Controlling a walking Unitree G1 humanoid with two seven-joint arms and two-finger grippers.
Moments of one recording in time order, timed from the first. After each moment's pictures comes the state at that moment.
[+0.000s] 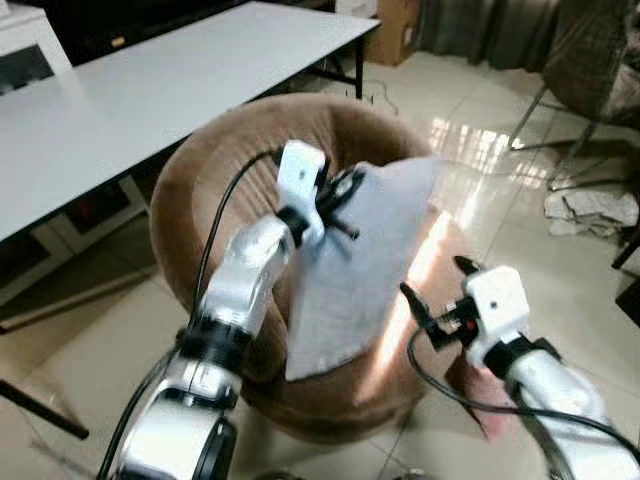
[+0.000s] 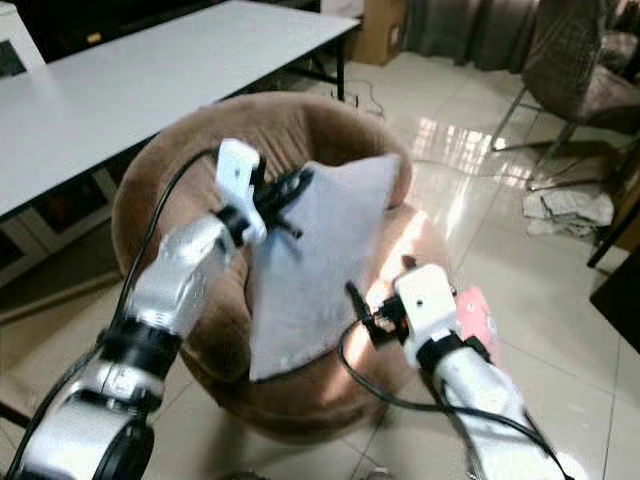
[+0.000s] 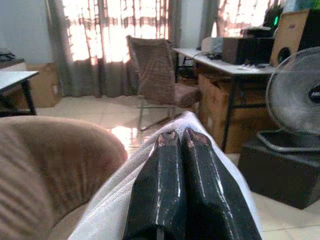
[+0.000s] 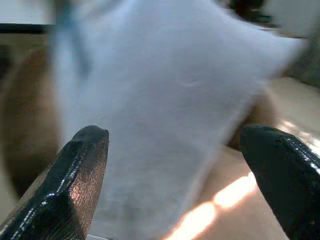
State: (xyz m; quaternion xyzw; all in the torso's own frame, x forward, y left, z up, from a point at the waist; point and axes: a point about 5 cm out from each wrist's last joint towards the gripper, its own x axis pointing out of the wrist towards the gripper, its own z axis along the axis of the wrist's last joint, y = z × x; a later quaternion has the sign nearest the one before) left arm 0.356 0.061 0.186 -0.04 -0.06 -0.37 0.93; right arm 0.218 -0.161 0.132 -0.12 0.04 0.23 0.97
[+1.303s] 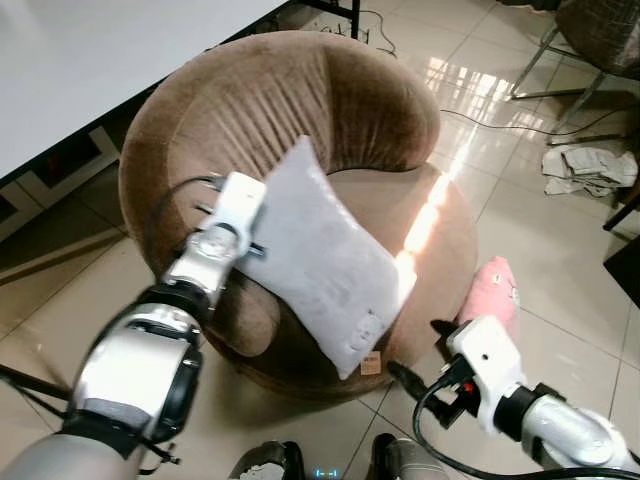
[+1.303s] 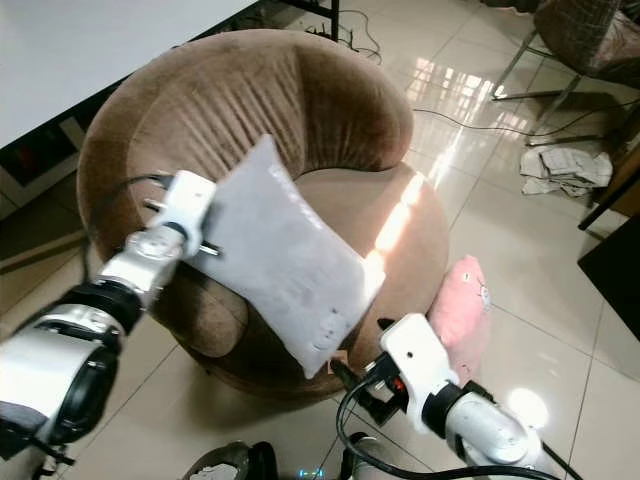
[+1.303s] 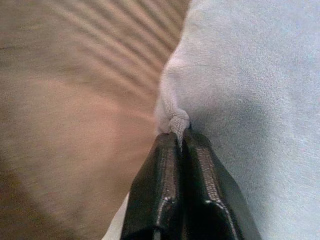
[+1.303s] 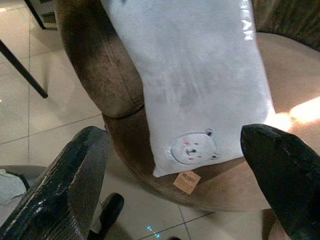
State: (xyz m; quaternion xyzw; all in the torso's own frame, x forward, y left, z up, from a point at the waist) left arm 0.388 0.156 0.116 0.20 0.16 -0.08 0.96; right arm 0.178 -0.157 0.109 -0.11 0.18 0.32 0.92
